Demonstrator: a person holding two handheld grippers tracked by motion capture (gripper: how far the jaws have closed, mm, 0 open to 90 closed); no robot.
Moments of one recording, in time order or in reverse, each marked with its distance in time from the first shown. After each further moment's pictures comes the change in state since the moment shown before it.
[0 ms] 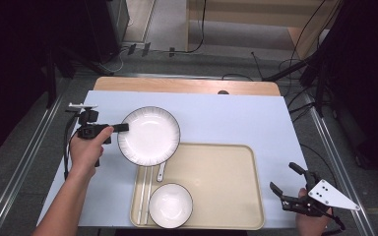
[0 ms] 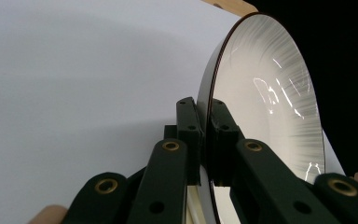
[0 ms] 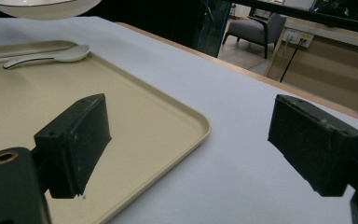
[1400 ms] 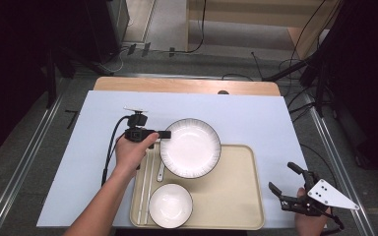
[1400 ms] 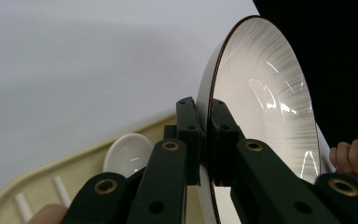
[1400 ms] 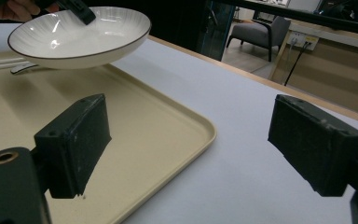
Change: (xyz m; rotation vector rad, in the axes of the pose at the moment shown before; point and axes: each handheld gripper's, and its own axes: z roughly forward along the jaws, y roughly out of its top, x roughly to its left) left arm -0.074 -0.017 0.097 0.139 -0.102 0.100; right arm 0.002 0.002 0.002 -0.014 0.018 0.005
